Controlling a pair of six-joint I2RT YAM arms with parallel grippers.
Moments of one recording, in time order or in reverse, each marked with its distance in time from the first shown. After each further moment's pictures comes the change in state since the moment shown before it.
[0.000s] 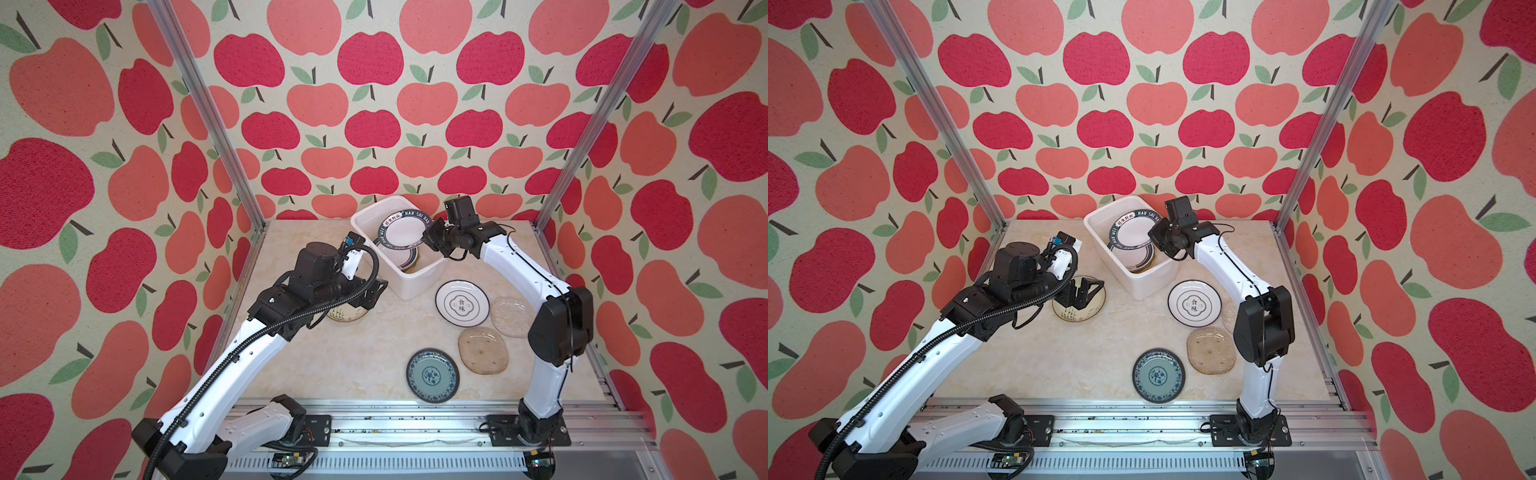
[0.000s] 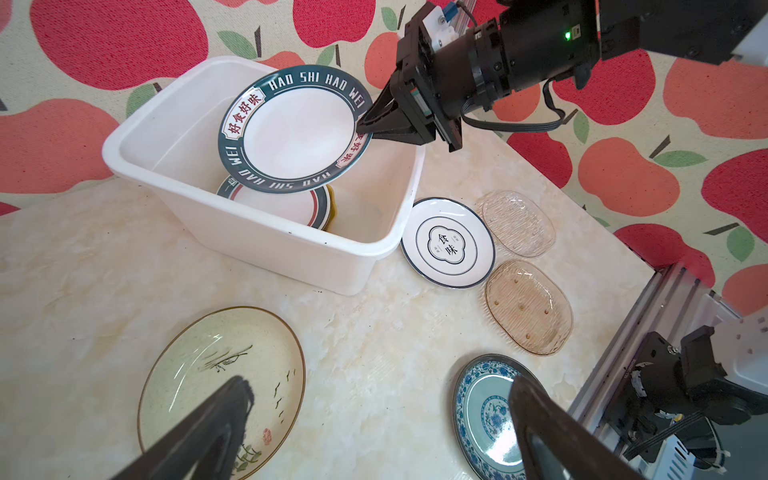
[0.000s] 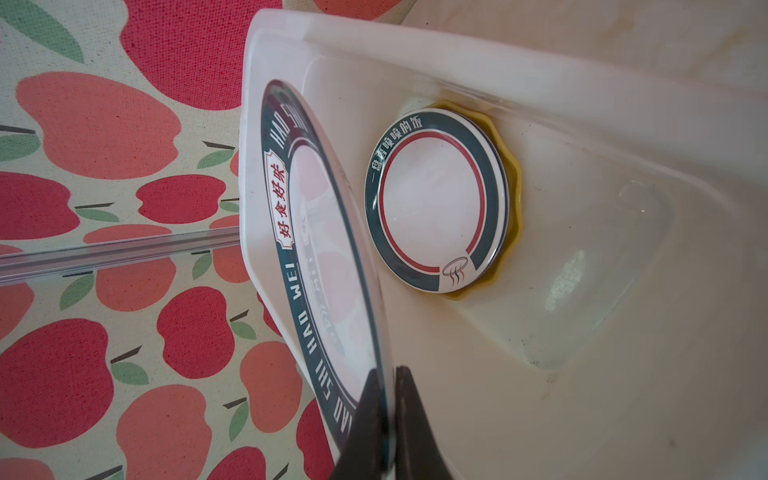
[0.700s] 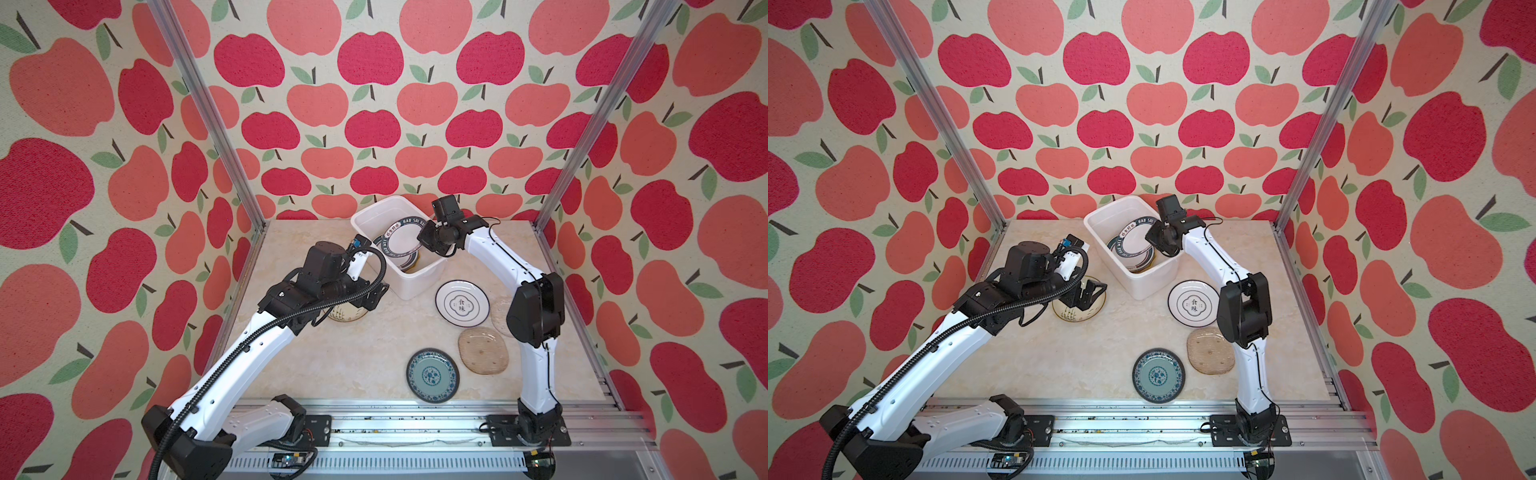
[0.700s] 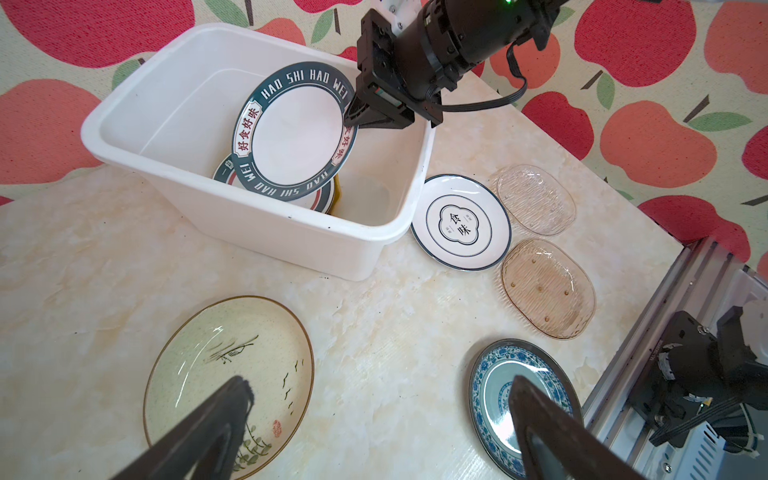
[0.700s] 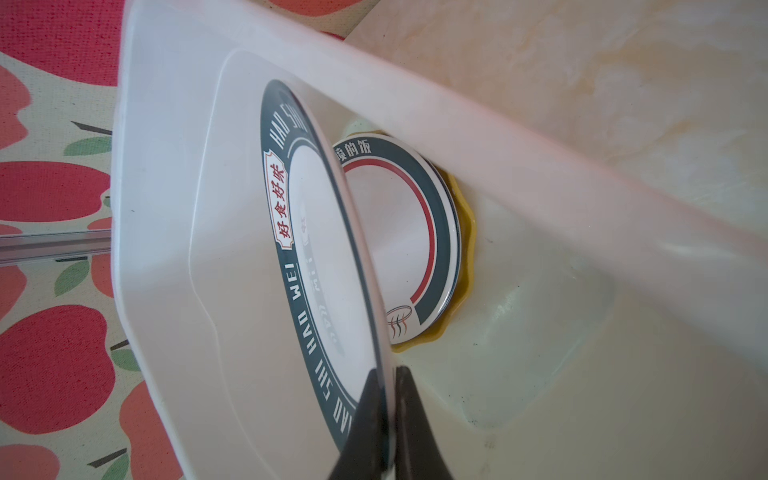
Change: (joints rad) left arm 0.000 0.043 -0.011 -0.007 -0.003 0.038; right arm 0.008 0.200 0.196 -0.144 0.085 -0.172
